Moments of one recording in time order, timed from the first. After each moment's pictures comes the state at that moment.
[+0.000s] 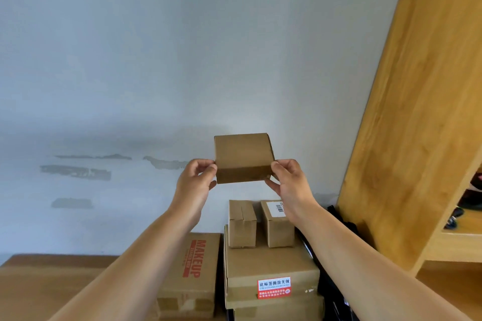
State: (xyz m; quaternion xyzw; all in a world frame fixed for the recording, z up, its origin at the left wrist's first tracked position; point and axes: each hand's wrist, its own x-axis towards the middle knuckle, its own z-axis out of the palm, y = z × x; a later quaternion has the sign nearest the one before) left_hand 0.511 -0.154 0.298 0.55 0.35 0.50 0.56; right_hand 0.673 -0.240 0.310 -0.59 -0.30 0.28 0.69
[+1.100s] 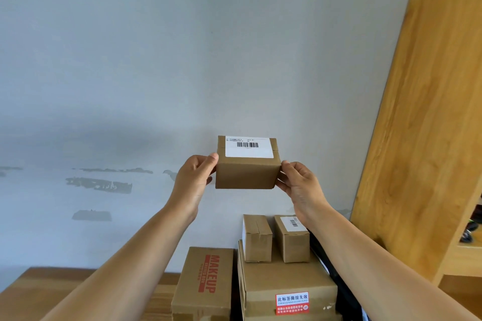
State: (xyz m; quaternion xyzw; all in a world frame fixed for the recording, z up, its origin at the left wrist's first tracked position) left_hand 0.453 -0.150 0.337 0.58 0.31 0.52 0.54; right_hand 0.635 -0.244 0.342 -0.52 -0.34 0.30 0.73
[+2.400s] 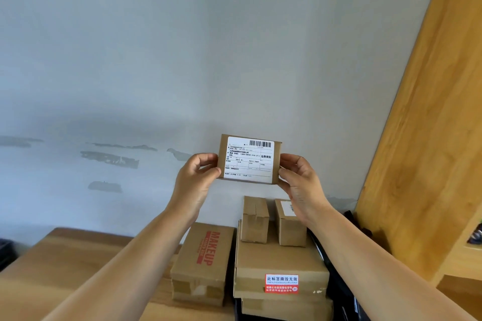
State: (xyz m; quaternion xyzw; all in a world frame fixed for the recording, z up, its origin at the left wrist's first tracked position) left_hand 0.476 -0.180 0.308 0.58 0.35 0.54 0.51; right_hand 0.668 -0.255 0.316 -0.51 -0.37 0.33 0.70
